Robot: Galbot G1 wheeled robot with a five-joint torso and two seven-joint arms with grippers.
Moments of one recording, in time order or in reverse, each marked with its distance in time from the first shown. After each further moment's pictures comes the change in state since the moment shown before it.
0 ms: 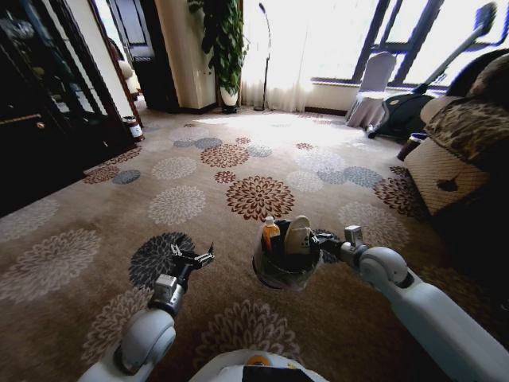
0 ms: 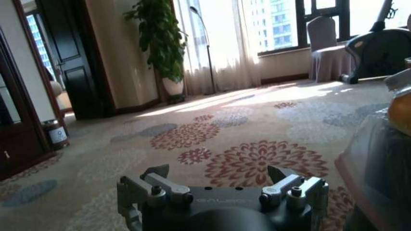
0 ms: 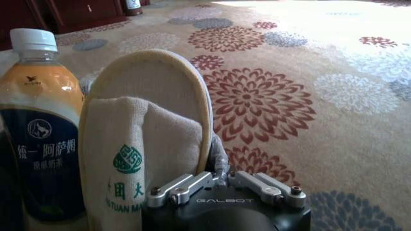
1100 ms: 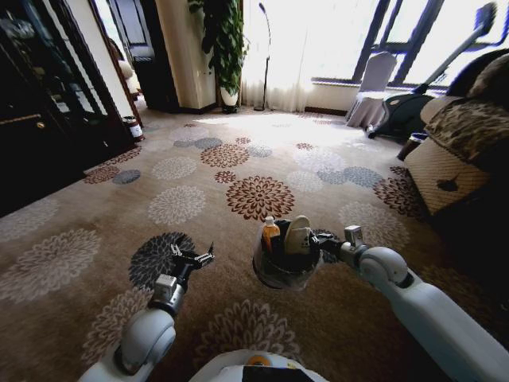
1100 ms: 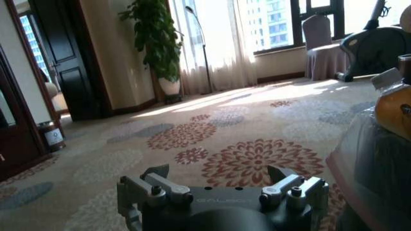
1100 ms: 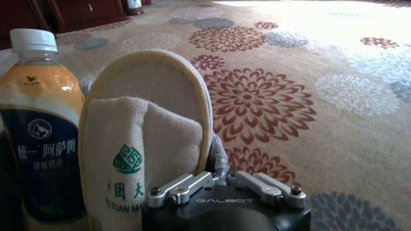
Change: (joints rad) left arm 0.008 0.012 0.027 -0.014 0.018 0.006 -0.014; right arm 0.019 -0.008 -0.022 -0.005 0.004 -0.004 0.000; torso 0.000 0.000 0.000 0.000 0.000
